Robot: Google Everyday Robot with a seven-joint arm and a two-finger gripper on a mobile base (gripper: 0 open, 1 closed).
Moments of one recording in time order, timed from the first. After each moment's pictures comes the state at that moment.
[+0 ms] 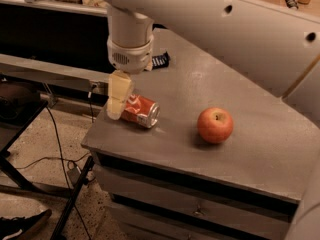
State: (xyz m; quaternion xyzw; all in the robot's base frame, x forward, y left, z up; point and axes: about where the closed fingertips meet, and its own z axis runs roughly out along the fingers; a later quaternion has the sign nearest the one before) arm 0.539 0.057 0.877 -0.55 0.83 0.01 0.07
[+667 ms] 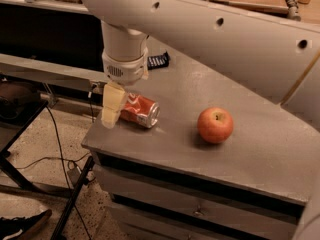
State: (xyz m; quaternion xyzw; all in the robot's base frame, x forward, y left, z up) arm 0.531 0.074 0.854 -0.54 0.84 0.02 0.07
